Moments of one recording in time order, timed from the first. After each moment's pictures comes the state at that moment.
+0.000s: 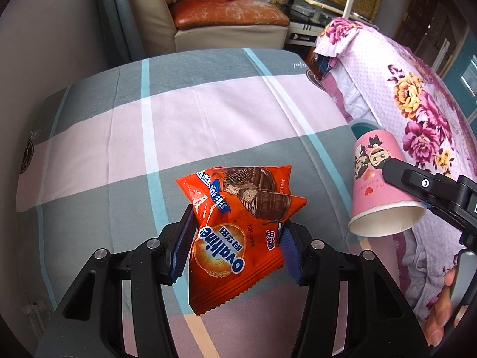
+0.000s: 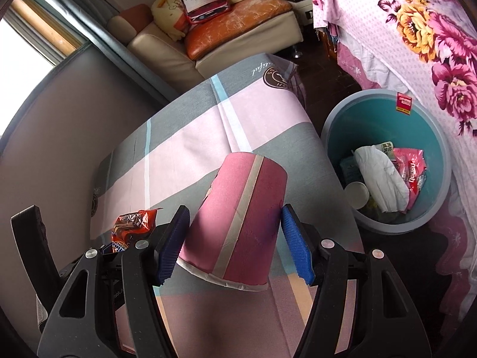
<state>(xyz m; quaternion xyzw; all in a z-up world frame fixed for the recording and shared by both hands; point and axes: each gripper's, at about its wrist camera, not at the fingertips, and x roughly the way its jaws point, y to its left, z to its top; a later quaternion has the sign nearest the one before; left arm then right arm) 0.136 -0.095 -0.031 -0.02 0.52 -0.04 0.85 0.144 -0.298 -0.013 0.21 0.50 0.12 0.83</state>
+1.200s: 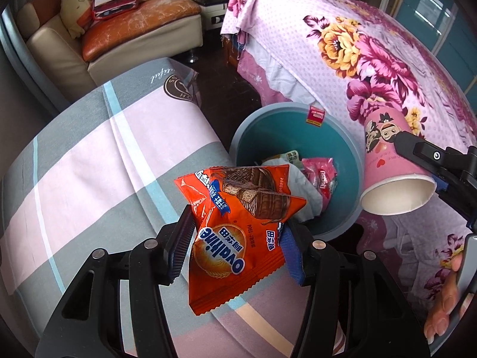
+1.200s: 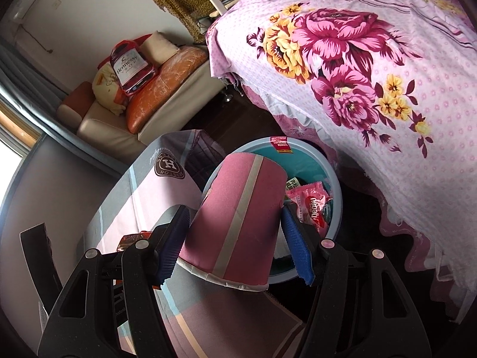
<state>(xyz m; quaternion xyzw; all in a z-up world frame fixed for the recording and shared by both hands) 0.193 -0.276 -0.038 0.08 0.53 -0.16 0.83 0.139 -0.486 -0.014 0.30 0.43 -0.02 0.85</state>
